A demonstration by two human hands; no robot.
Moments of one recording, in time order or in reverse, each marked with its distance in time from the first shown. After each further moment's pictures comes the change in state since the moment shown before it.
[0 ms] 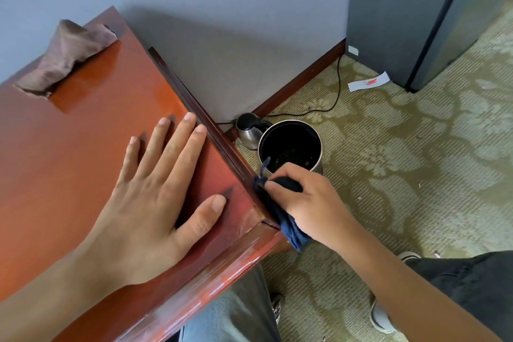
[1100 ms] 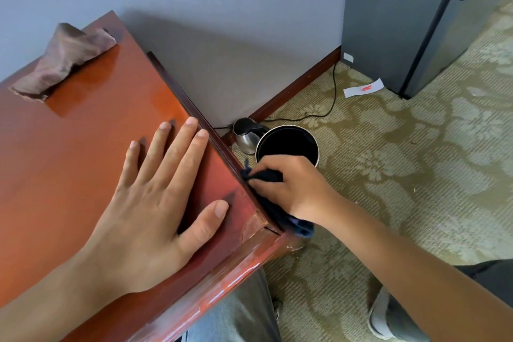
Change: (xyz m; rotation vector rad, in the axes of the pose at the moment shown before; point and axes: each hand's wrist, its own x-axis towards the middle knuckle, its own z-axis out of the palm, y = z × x) left_hand 0.001 -0.002 0.001 -0.002 0.004 0.004; right_hand 0.051 0.012 0.000 -0.238 -0.097 -0.157
